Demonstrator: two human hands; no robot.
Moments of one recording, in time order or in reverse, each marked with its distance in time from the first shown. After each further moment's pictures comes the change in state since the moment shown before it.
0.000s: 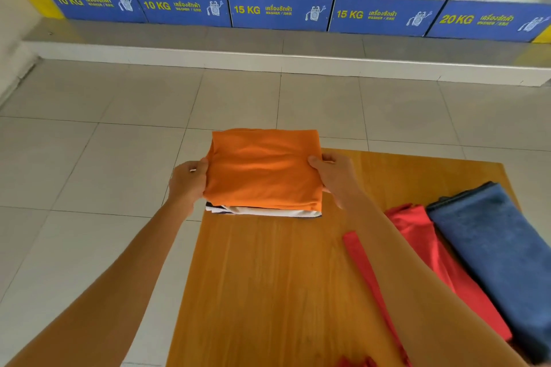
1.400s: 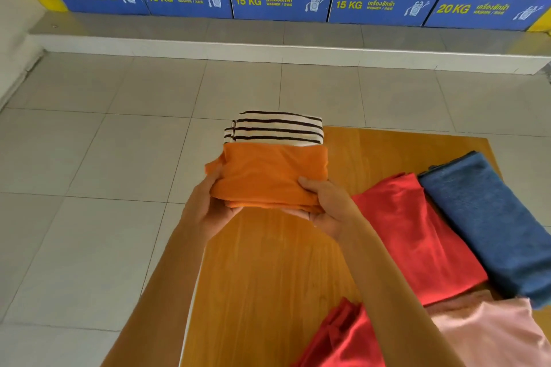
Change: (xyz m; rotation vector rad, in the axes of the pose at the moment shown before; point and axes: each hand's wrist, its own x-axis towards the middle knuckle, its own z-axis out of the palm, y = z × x) left_hand -0.120 -0.028 -0.039 -1.123 -0.615 -0.432; right_hand -0.147 0.018 0.009 0.650 -0.287 0.424
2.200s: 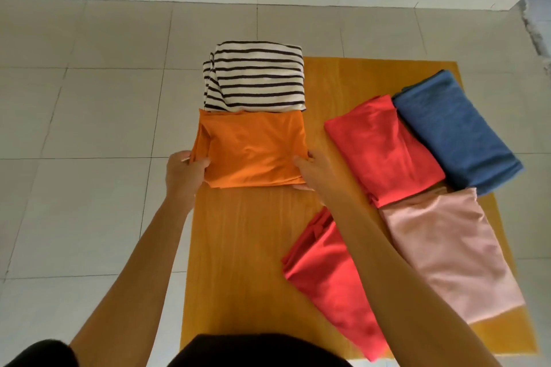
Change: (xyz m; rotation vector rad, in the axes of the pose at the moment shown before) left_hand -0.059 -0.051 -0.049 1.007 0.590 0.252; right_hand -0.022 0.095 -0.060 -0.650 0.323 -0.187
